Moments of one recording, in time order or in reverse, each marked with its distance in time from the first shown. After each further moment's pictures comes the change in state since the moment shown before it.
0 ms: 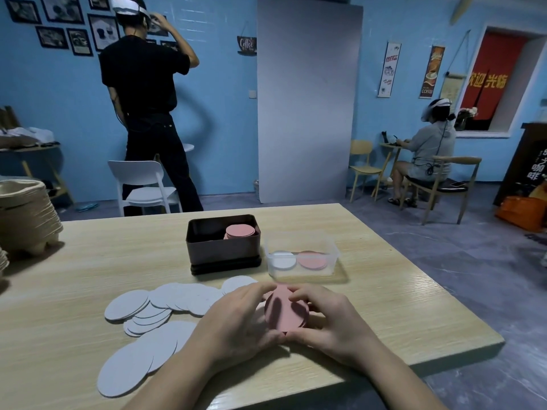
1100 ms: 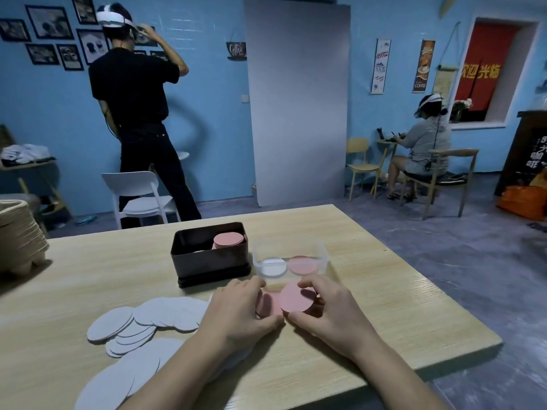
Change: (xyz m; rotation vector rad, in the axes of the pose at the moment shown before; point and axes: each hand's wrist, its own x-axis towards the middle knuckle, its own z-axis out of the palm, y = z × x) left_hand 0.052 -0.001 0.020 0.270 -0.128 -0.243; right_hand 0.013 0.025 -0.016 -0.080 0.155 0.121
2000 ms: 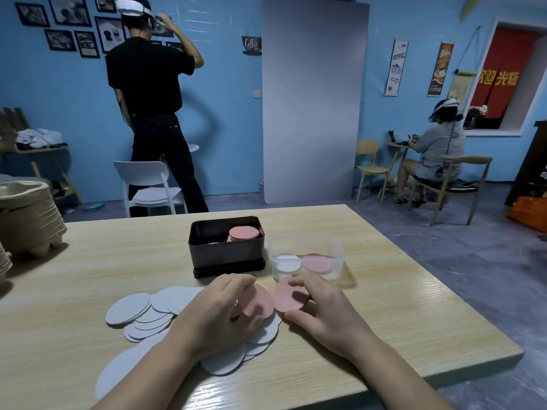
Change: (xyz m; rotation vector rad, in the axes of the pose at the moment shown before) left_hand -0.040 -0.057 -0.011 -0.174 0.319 0.257; right_hand 0.011 -0.021 0.025 -0.079 -0.111 -0.134
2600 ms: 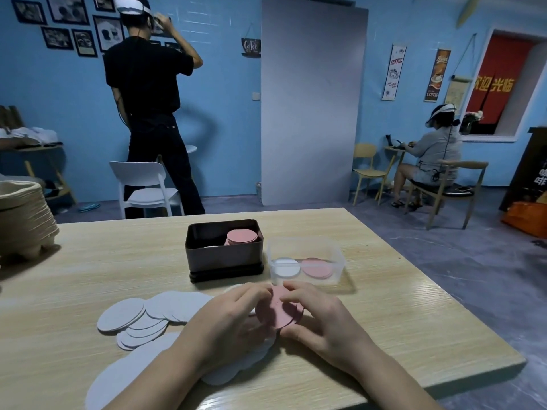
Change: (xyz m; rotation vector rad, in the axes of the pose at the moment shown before) left_hand 0.007 0.014 0.007 -0.093 -0.060 0.096; right_hand -0.004 -0.002 -0.002 -0.039 -0.027 -0.162
